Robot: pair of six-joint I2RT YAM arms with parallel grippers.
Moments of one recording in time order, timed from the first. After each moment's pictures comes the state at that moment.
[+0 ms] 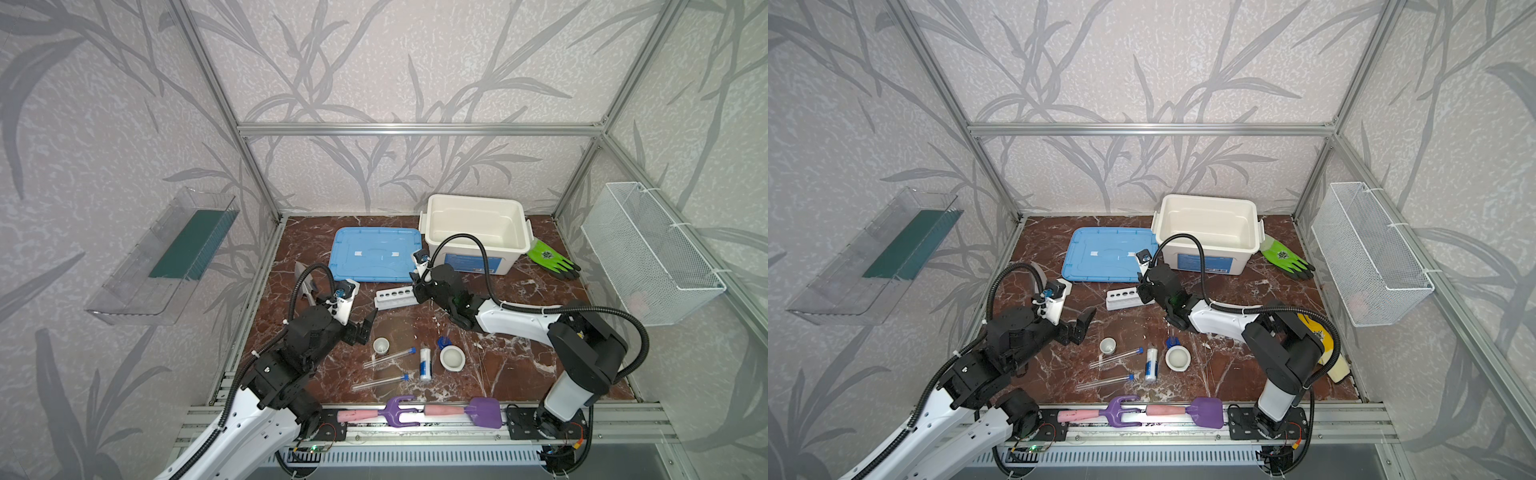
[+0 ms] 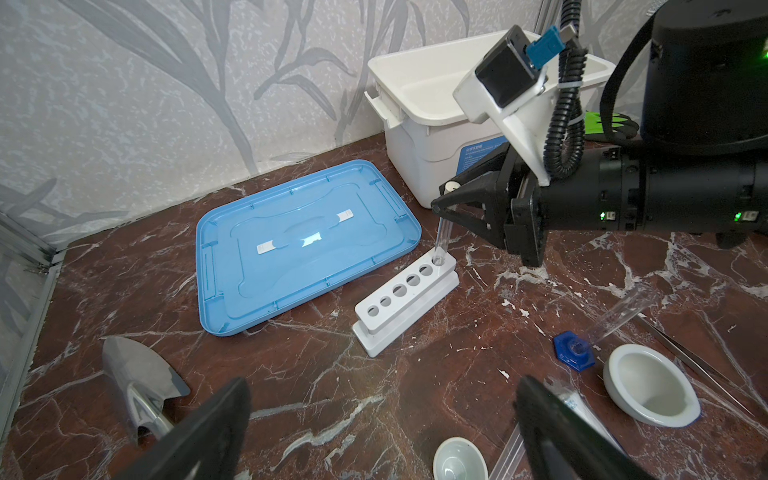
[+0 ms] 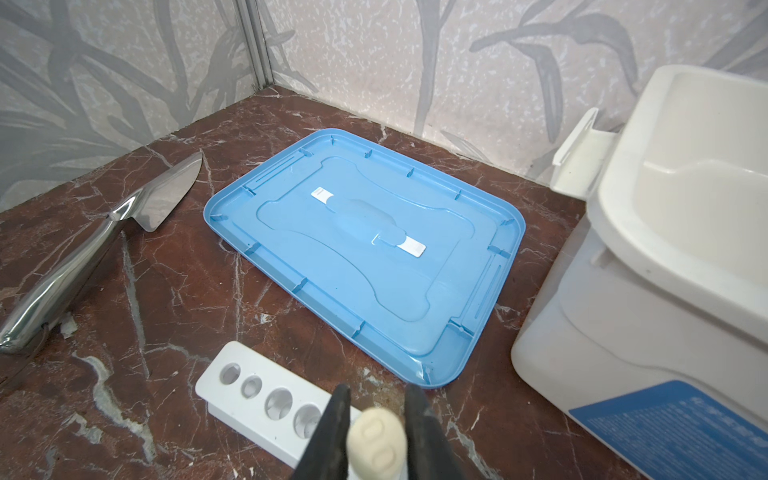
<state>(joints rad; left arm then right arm) -0.64 0.55 0.63 -0.47 -0.16 -0.02 0.81 1.70 0.94 0.38 0.21 0.08</state>
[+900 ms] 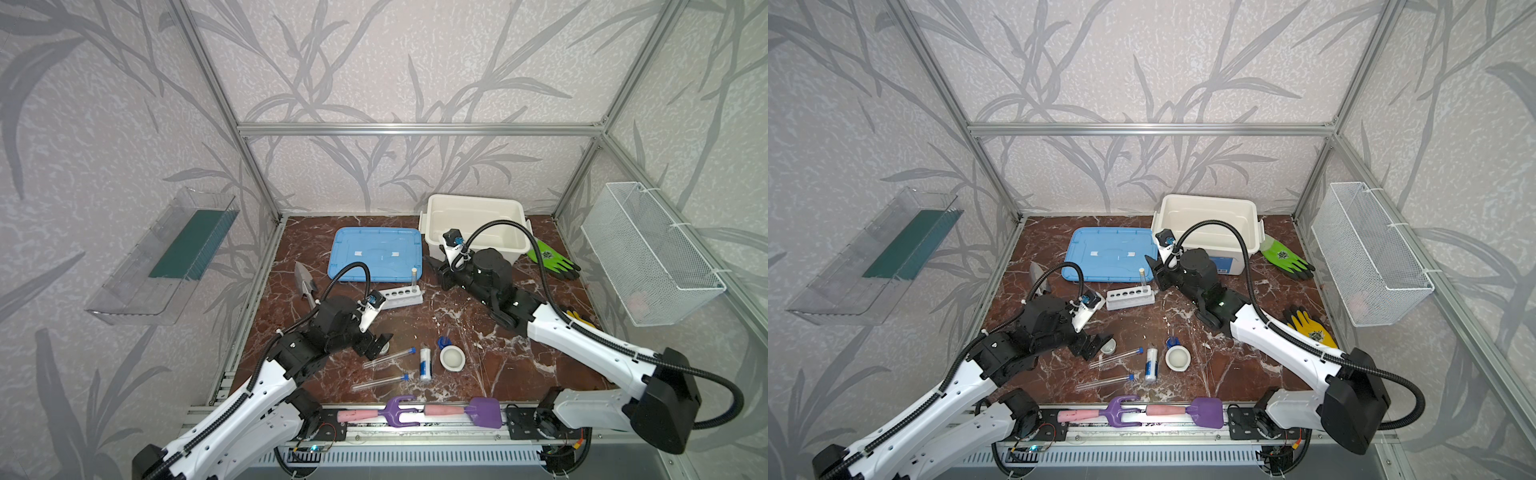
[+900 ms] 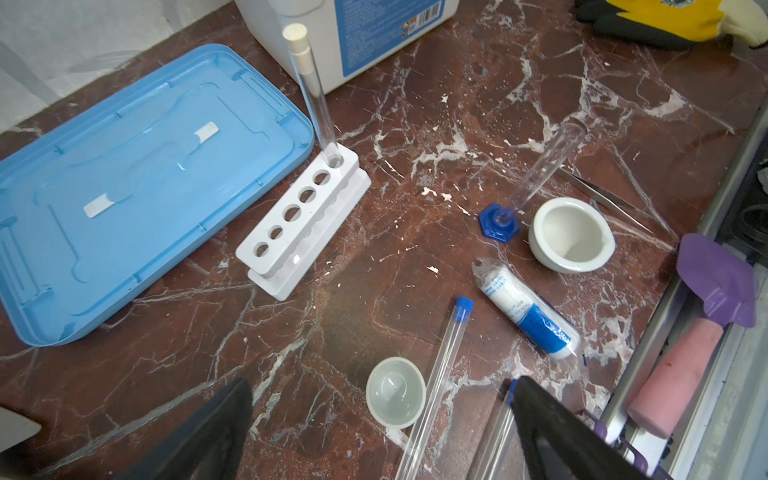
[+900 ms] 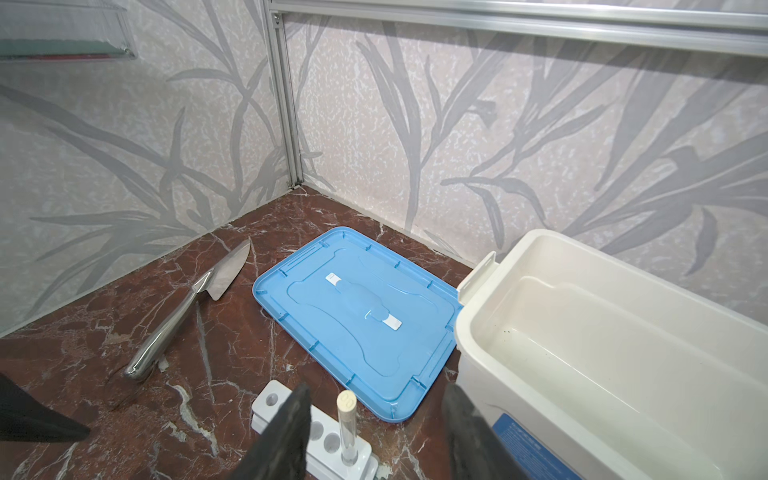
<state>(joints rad) -0.64 0.80 0.66 -0.58 0.14 0.13 0.73 1.26 0.97 0.10 0.10 0.00</state>
